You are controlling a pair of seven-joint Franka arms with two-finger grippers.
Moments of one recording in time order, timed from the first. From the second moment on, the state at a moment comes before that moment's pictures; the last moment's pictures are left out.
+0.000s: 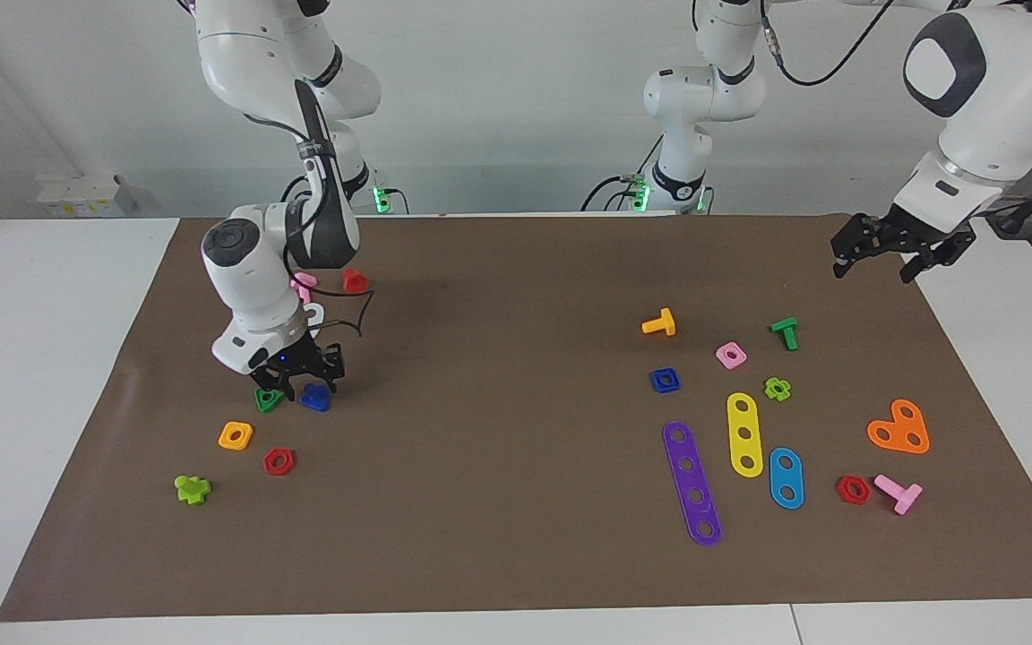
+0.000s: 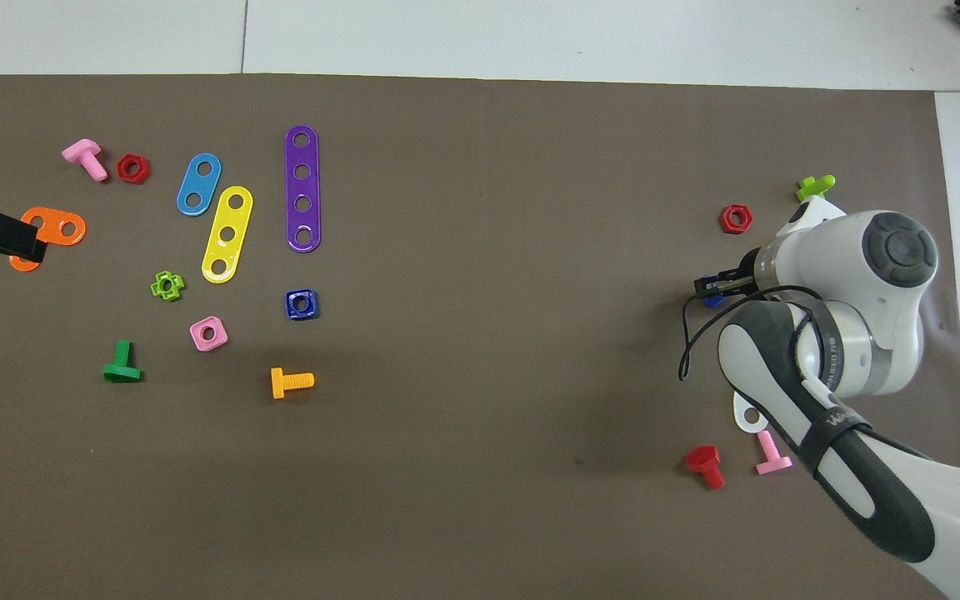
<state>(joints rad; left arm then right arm) -0.08 0.11 0.13 -1.50 -0.01 1.58 0.24 0.06 0.23 -0.01 -2.10 0.03 2.43 -0.16</state>
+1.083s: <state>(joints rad) -0.08 0.11 0.13 -1.50 -0.01 1.58 0.24 0.06 0.24 -0.01 -2.09 0.03 2.46 -0.14</state>
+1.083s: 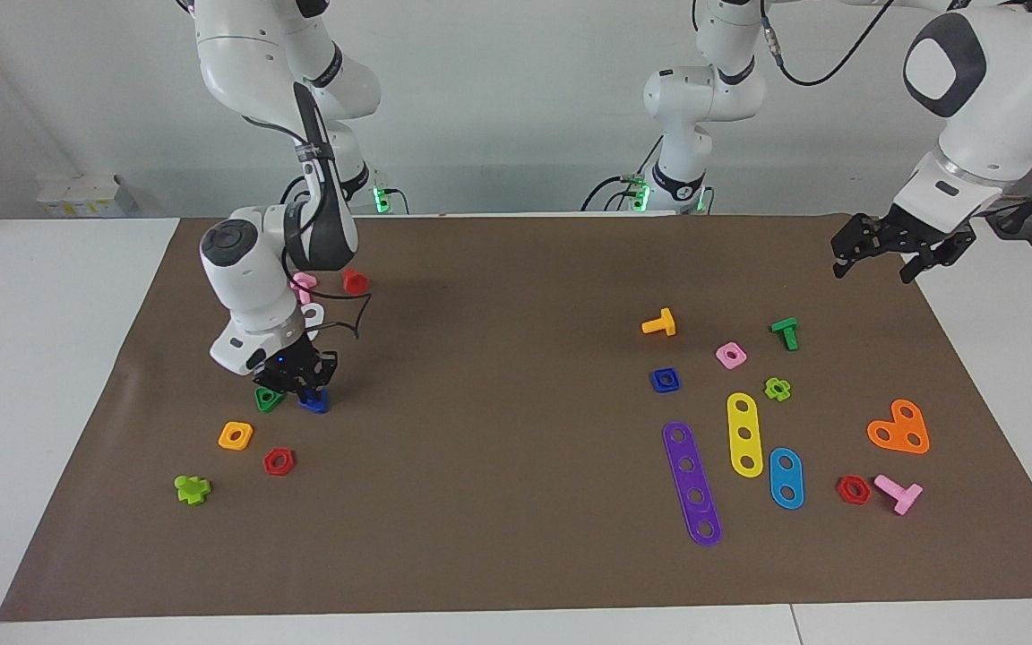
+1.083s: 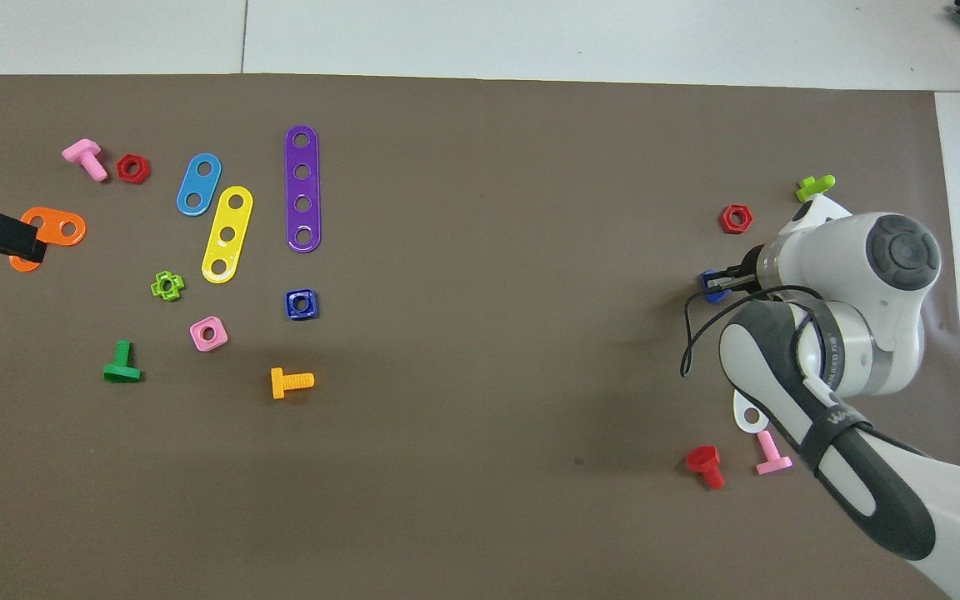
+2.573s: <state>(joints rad) -0.09 0.11 0.12 -1.50 -0.01 1.58 0.24 0.67 0.67 0.00 -1.38 -0.13 2.28 0.92</state>
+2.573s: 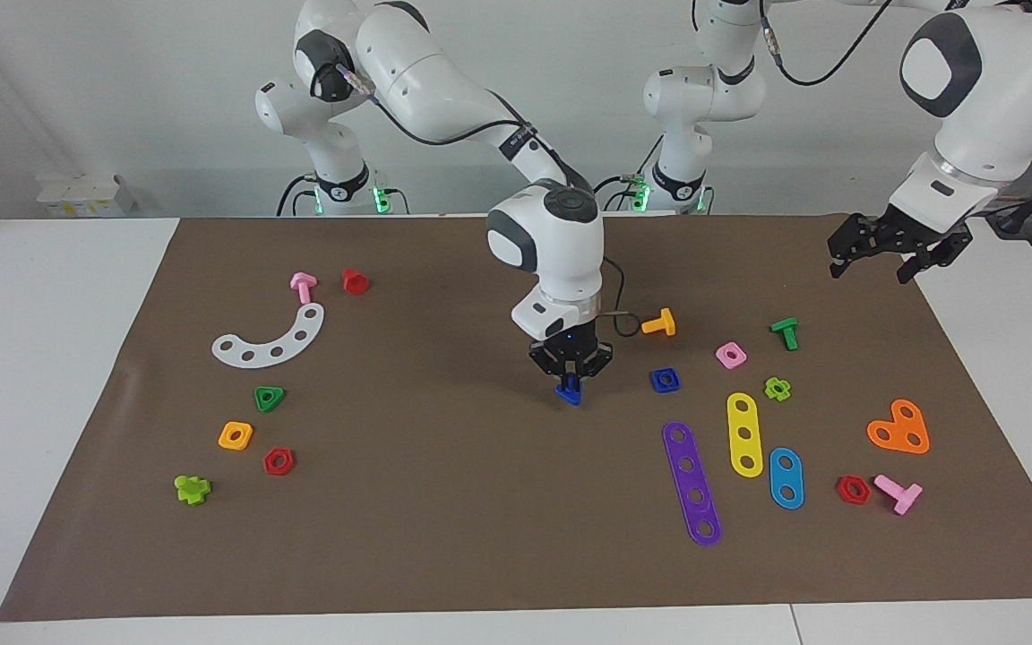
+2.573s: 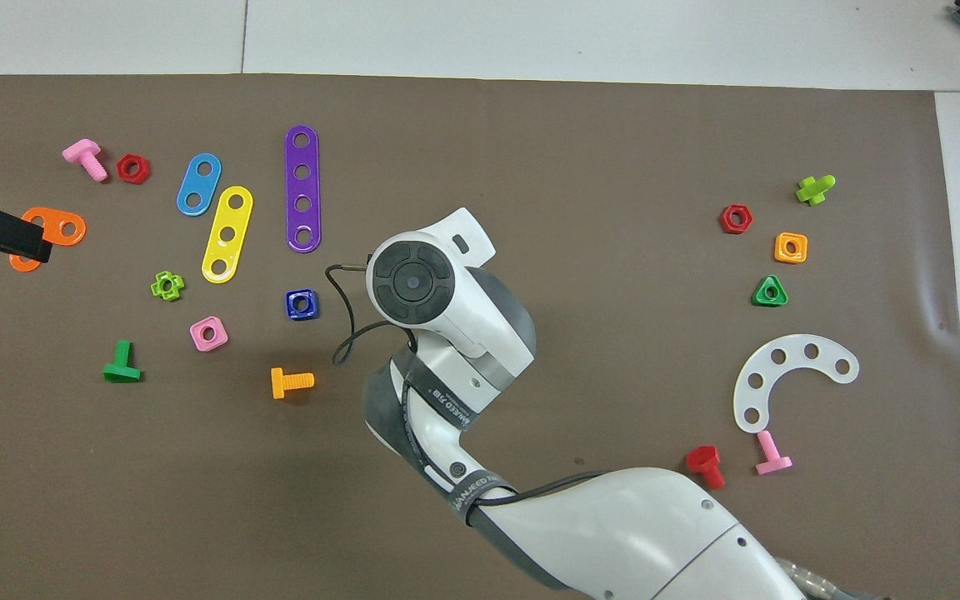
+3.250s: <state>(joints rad) -0.11 0.09 0.11 -1.58 -0.01 1.63 0.20 0.67 0.68 0.00 -1.39 -0.18 2.24 0.92</state>
